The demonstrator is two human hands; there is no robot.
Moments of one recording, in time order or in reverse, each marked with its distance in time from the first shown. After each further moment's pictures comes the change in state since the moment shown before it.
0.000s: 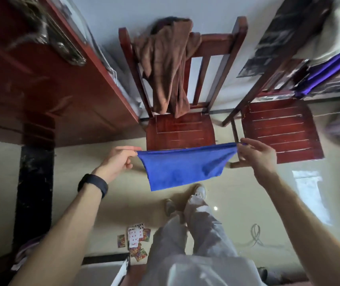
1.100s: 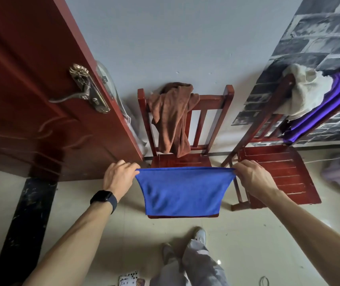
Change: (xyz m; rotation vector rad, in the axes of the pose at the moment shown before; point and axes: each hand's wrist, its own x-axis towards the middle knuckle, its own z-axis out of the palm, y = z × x) left_hand -0.002 0.027 -0.025 1.165 0.525 0.830; right_hand 0.018 -0.057 -0.010 -1.213 -0.052 -0.925
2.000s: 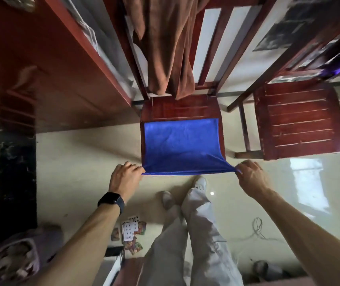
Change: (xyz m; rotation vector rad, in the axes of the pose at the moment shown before) left_hand -0.083 0.014 0.204 -0.031 -0.368 0.070; right_hand -0.081 0.037 0.225 0.046 -0.323 0.296
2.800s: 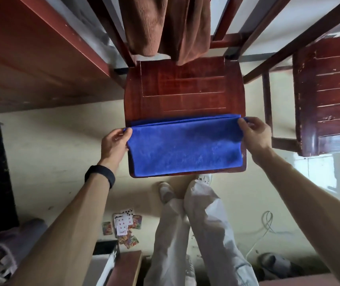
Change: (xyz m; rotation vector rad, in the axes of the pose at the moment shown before) left_hand 0.138 -0.038 0.119 -1.343 0.023 -0.900; right_hand 0.166 -0.025 0.081 0.852 0.113 0.549
